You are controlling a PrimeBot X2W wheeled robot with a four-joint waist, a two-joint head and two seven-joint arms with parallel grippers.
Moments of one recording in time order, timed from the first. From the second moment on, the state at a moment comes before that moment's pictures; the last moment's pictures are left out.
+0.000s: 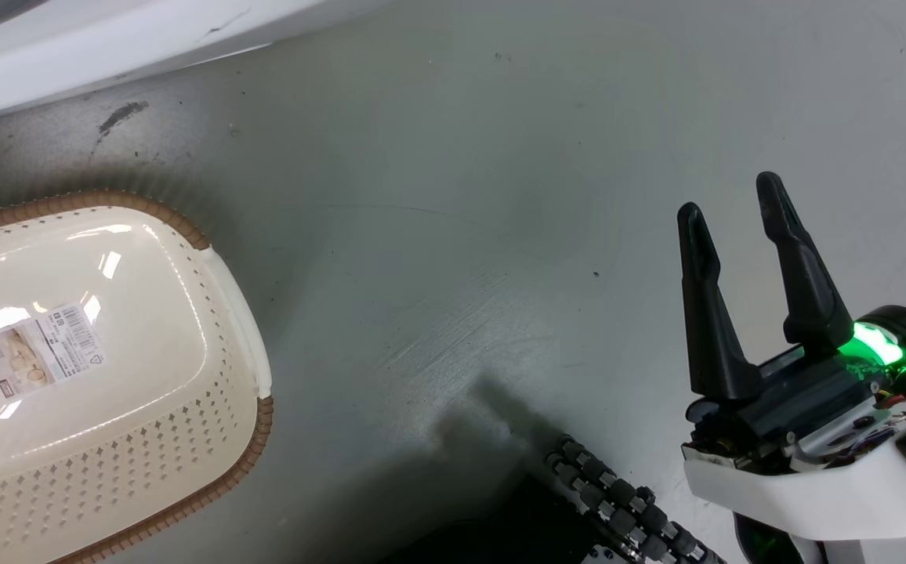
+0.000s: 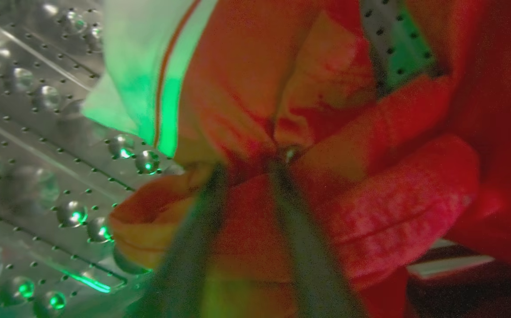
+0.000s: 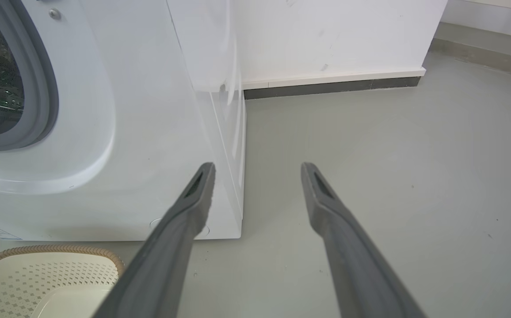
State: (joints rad) left arm -1.78 0.85 -0.75 0.87 -0.48 -0.13 0.79; right arm -0.16 -0.05 0.23 -0.35 0.28 0.13 -0.26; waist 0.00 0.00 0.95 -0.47
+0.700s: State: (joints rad) left arm -1.81 0.94 -0.89 0.83 -0.57 -0.13 0.50; right arm -0.22 -0.05 0.22 -0.30 0.29 0.13 -0.26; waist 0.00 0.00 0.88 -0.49
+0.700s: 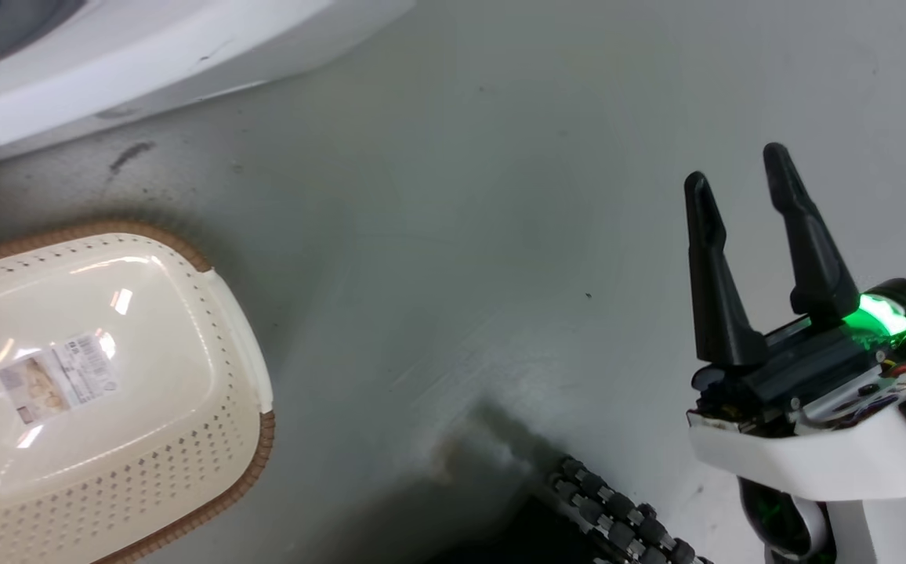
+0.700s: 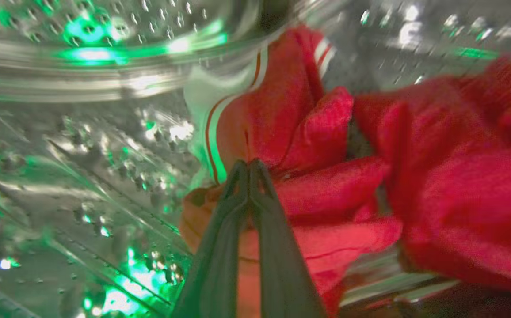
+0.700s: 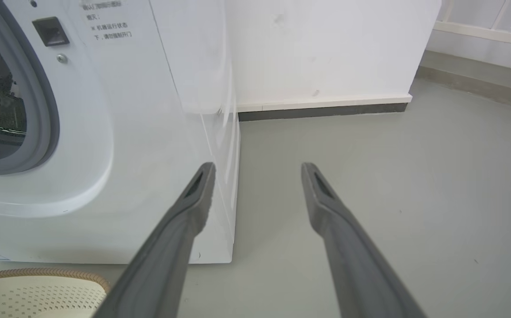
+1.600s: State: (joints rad) left arm -1.23 0.66 -0.85 0.77 -0.78 -0.01 -0.25; right arm -0.16 -0.05 0.10 -0.24 0.10 0.13 -0.26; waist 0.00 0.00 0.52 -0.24
